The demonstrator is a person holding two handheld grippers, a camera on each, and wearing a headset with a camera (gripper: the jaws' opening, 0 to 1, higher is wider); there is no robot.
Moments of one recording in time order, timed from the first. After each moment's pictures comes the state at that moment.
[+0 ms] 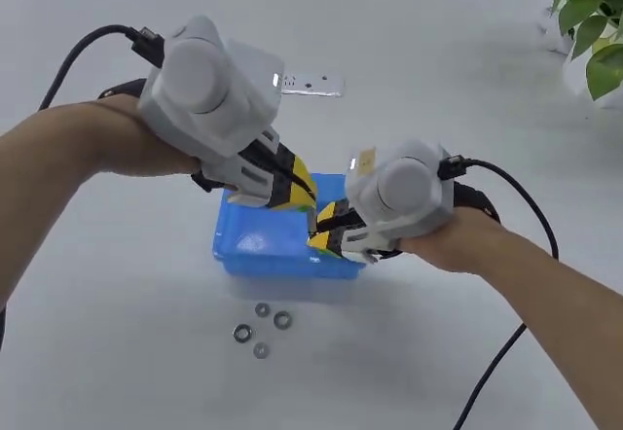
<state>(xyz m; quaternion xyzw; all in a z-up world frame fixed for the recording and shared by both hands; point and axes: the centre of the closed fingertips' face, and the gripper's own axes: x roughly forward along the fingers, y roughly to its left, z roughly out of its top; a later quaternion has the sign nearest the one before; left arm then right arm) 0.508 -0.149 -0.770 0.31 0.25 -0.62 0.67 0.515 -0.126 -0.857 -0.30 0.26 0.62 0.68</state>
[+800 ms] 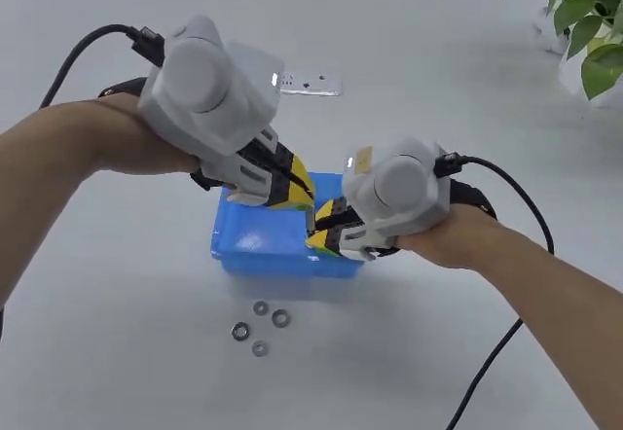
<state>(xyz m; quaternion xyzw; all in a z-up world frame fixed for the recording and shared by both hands) 0.506 -0.150 -0.768 0.31 0.25 -0.62 0.67 0.515 -0.126 -0.855 -0.30 0.26 0.62 0.68</state>
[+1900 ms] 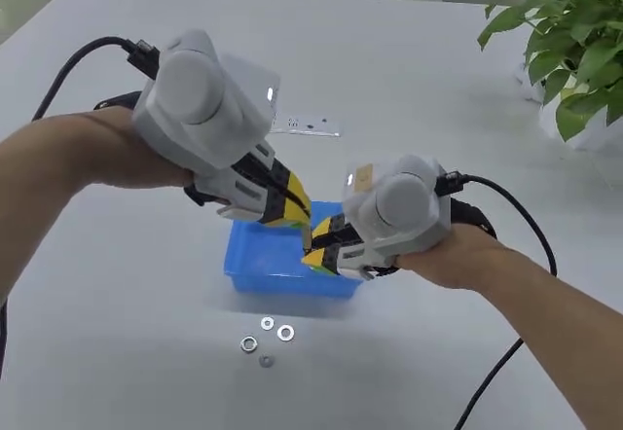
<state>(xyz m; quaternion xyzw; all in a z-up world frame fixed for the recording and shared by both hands) 0.468 -0.142 -0.722 0.33 0.23 -0.62 0.68 0.482 -0.118 -0.807 -0.31 0.22 0.62 0.68</state>
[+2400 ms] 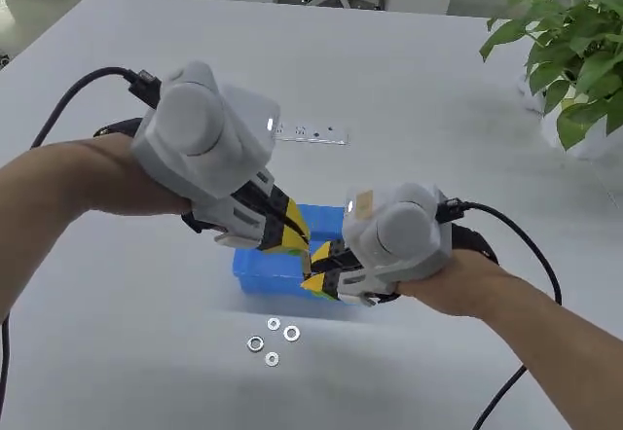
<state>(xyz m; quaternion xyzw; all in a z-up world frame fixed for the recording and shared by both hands) 0.440 -0.139 -0.730 0.33 0.24 -0.62 0.67 0.455 -0.115 -0.814 -0.31 0.22 0.63 0.67</state>
